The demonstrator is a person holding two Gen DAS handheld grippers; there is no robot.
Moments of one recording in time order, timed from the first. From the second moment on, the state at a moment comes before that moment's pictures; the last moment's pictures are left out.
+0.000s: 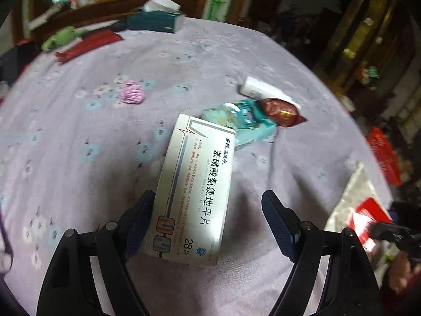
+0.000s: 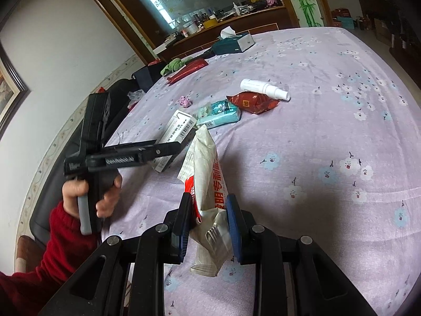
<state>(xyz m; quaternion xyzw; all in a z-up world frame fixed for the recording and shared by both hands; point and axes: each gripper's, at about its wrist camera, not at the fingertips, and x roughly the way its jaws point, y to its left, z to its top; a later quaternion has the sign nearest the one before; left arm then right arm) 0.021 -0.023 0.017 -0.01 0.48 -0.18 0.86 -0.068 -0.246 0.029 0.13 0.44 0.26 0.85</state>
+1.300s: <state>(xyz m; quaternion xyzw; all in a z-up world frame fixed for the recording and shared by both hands) -0.063 -0.064 0.011 -0.01 0.43 -0.08 0.90 -0.100 -0.245 0.028 0.13 0.38 0.18 0.90</state>
